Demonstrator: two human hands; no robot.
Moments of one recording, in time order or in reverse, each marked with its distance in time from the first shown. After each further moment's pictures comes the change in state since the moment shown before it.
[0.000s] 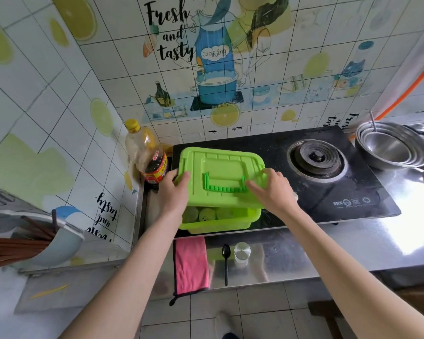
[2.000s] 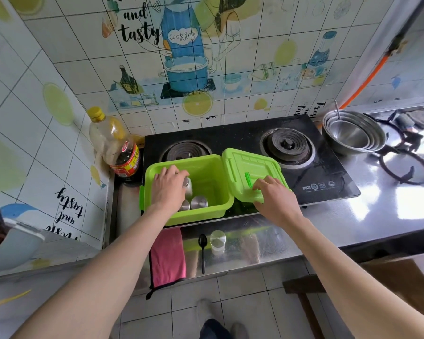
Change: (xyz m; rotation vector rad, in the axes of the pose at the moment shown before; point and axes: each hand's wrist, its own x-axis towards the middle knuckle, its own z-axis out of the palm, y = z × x) left_hand 0.016 -0.039 0.049 1.059 -0.254 0.596; right_hand -0.030 0.079 -0.018 -0.468 -0.054 -0.165
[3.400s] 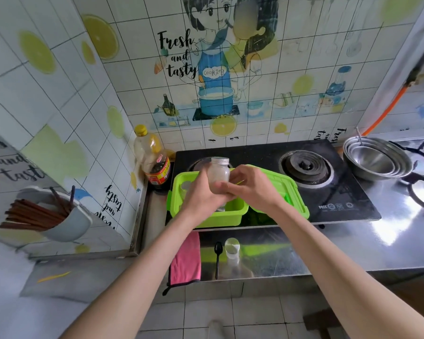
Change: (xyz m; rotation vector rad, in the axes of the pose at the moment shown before) left_hand -0.078 0.071 -0.106 -1.014 0.025 -0.160; right_hand -0.010 -0.093 -0.073 0.824 0.072 -0.247
